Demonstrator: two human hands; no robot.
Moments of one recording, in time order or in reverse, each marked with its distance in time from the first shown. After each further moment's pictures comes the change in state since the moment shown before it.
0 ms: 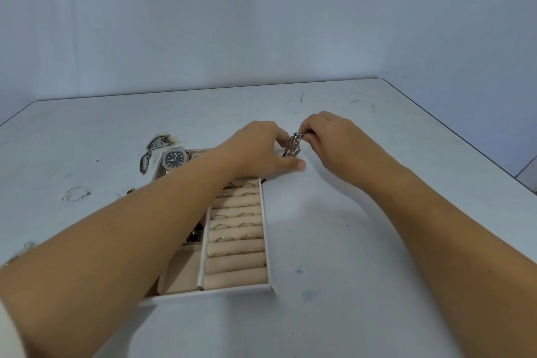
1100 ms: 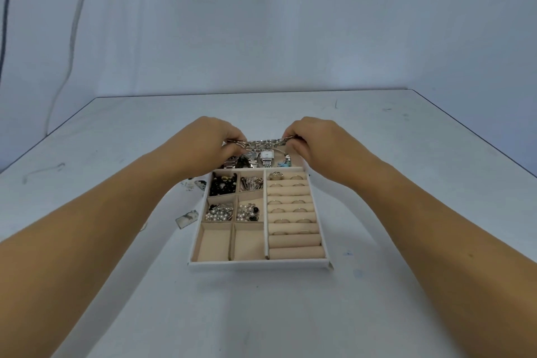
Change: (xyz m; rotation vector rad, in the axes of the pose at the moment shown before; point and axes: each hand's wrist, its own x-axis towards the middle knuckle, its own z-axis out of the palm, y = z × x) left_hand -0.104 -0.081 -0.069 0.098 0.146 -0.079; right_hand 0.022 -0.083 0.020 0.054 -0.043 -0.175
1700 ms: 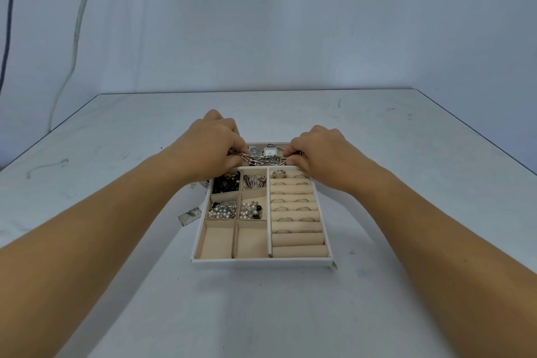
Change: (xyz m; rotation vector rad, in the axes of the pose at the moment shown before) left_hand -0.001 -0.010 0.012 0.219 0.023 0.119; right_hand -0.004 0.002 0.013 -0.109 -0.141 0.017
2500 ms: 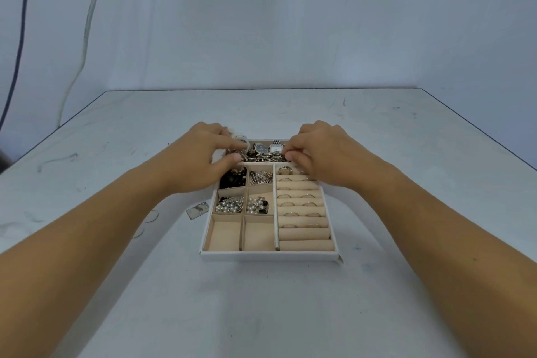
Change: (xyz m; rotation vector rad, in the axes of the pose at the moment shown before) left_hand -0.035 -0.011 0.002 -0.234 0.077 -0.039; right_hand -0.001 -0.015 -0.009 -0.015 -0.014 -0.036
